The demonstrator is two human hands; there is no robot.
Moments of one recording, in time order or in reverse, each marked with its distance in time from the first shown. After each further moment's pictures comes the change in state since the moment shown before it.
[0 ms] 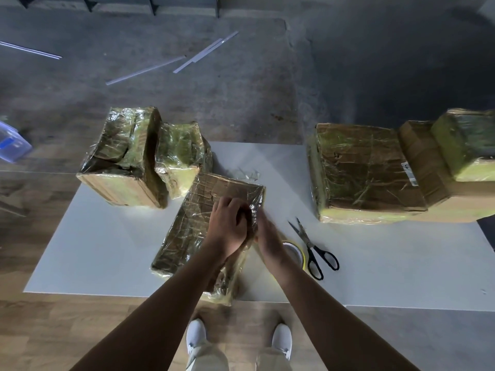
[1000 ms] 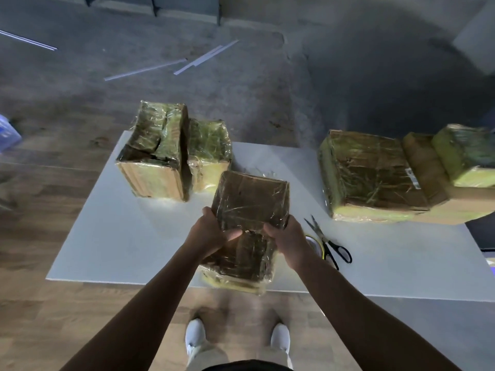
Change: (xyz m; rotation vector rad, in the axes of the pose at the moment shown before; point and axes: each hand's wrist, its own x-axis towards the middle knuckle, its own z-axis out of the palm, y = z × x) left_hand -0.037 -0.081 -0.076 -0.172 -0.289 -0.403; right_hand -0.041 -0.009 0.026 -0.077 0.100 0.022
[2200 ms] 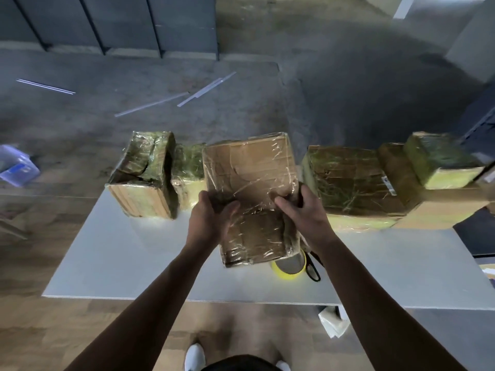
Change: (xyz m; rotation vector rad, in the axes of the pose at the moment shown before) left_hand -0.053 0.118 0.013 -0.199 0.426 0.203; right_hand 0.003 -0.058 -0.104 -0.148 -0.023 -0.445
